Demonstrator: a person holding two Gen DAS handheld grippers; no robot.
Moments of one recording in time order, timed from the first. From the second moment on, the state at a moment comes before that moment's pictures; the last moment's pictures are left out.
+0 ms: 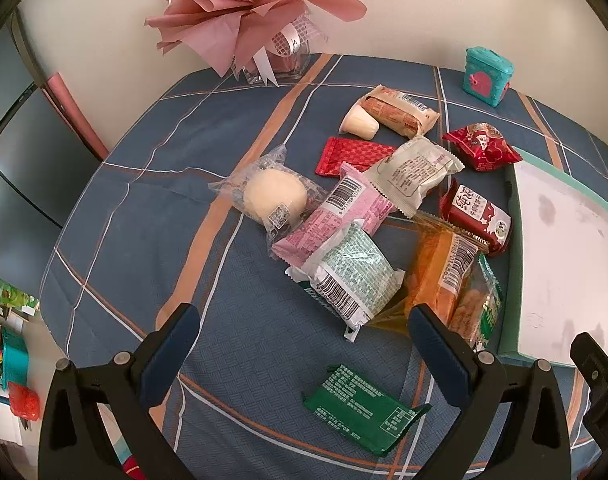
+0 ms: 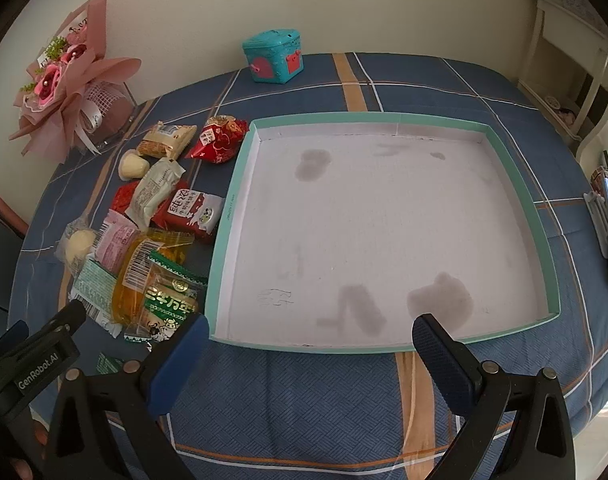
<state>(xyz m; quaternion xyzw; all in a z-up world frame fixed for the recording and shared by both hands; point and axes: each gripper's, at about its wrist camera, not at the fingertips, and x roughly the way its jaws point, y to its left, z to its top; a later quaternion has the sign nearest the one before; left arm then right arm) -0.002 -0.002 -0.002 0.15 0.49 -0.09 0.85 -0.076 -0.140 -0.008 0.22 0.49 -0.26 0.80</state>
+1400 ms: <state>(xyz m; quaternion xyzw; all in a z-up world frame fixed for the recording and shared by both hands) -0.003 -0.003 -0.001 0.15 0.50 -0.10 0.85 -0.072 -0.134 -0.006 0.21 0.50 -0.26 0.80</state>
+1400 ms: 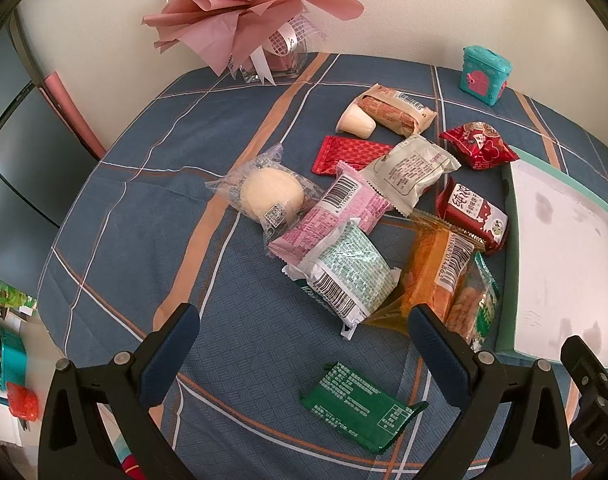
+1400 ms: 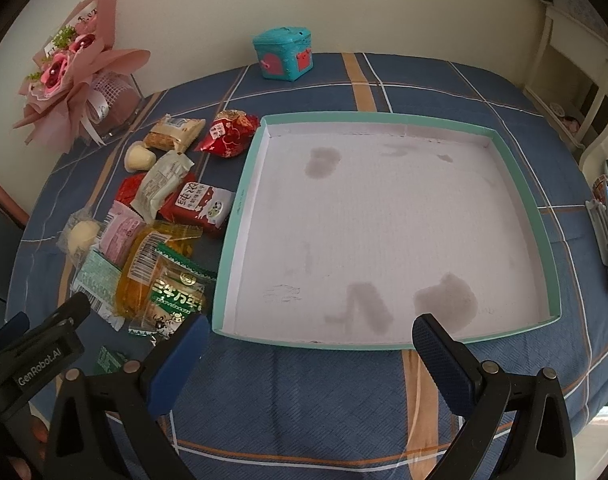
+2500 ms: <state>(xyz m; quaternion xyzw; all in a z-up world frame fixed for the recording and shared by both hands) 0.003 0.012 -0.015 0.09 0.59 -0.10 0.80 -0.063 -0.101 0.000 0.19 0.52 -0.23 0.80</state>
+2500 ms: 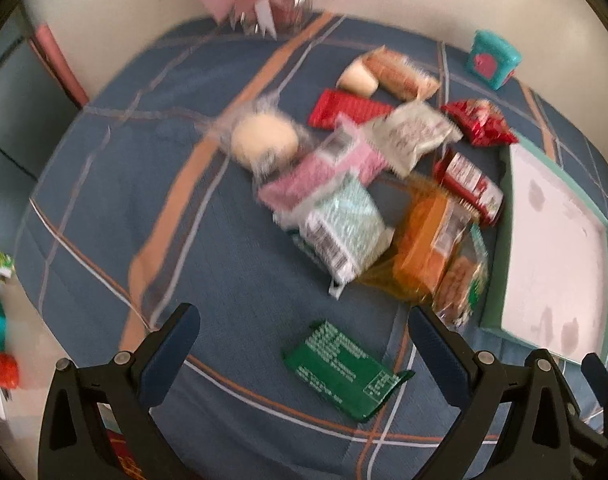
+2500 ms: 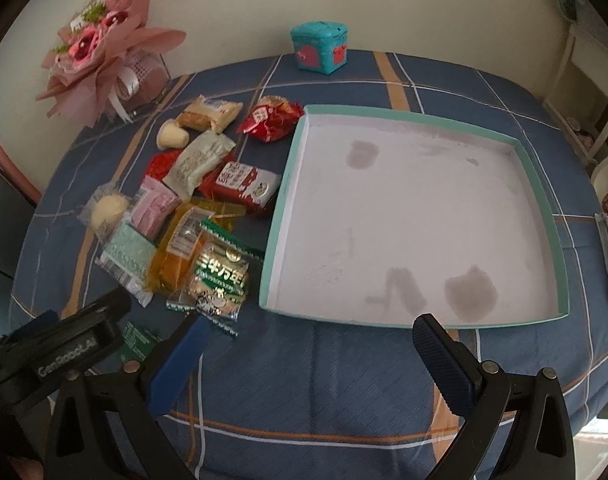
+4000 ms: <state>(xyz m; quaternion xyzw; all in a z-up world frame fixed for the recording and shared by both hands) 0.068 0.070 -0.041 0.01 0.63 -0.10 0.77 -0.028 -0.098 -0.034 0.33 0.49 -0.20 0.78</state>
